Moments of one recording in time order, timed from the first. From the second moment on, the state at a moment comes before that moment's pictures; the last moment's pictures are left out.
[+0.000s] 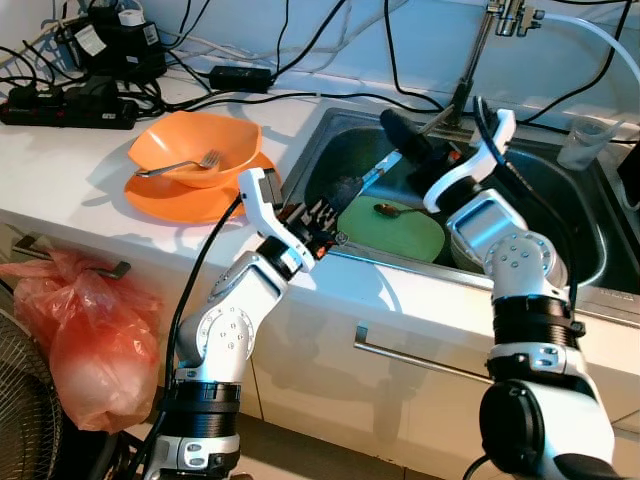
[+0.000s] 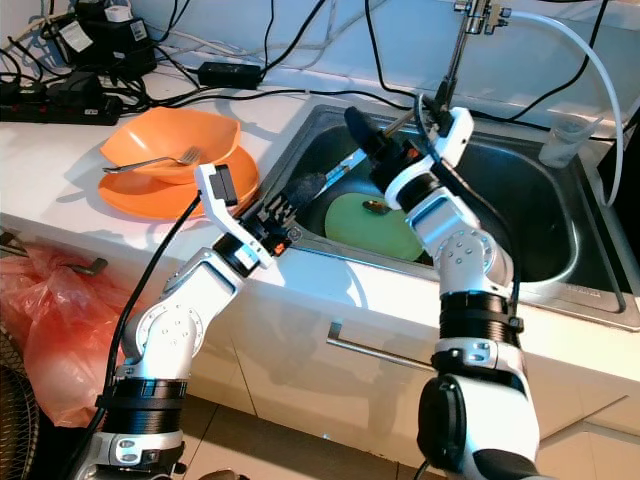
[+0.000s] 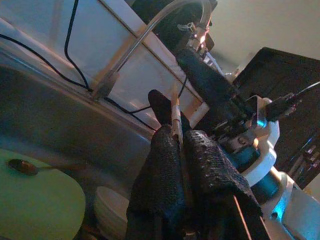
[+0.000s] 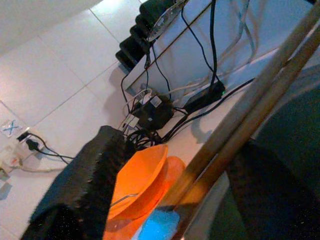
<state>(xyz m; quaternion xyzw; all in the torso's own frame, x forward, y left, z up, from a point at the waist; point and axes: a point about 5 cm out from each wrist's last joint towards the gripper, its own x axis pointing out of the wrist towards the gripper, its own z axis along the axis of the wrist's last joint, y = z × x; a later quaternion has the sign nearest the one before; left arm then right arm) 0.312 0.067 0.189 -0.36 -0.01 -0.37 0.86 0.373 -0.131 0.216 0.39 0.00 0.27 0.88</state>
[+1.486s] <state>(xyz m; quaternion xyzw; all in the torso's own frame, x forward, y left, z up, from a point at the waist) 0.314 0.065 0.185 -0.36 0.01 -0.37 0.86 0.367 -0.126 0.211 0.42 0.00 0.28 0.87</state>
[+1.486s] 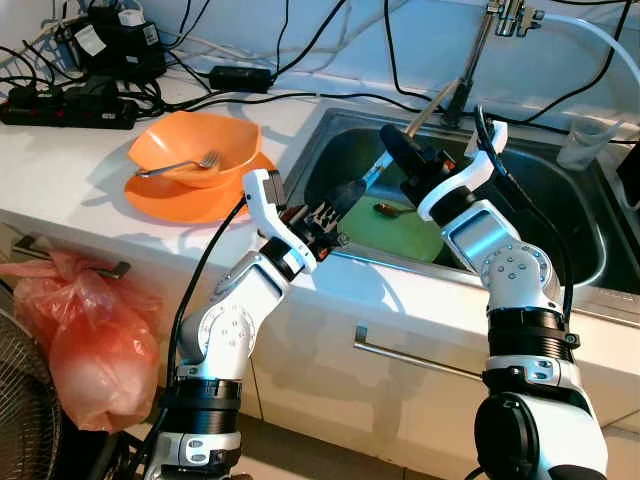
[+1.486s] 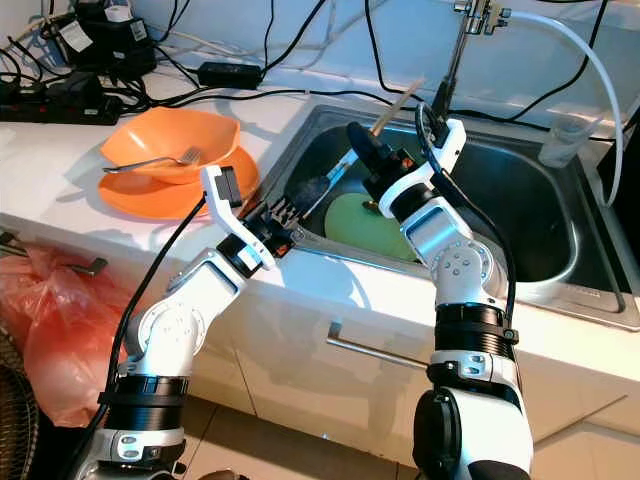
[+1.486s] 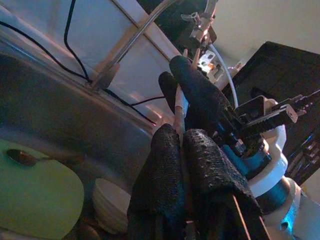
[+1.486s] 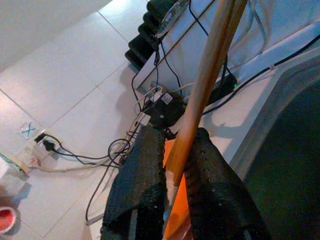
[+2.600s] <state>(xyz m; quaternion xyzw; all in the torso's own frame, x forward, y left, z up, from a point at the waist) 0.309 0.059 0.195 -0.36 0.00 -0.40 0.84 0.369 -0.135 0.207 0.39 0.01 0.25 0.89</state>
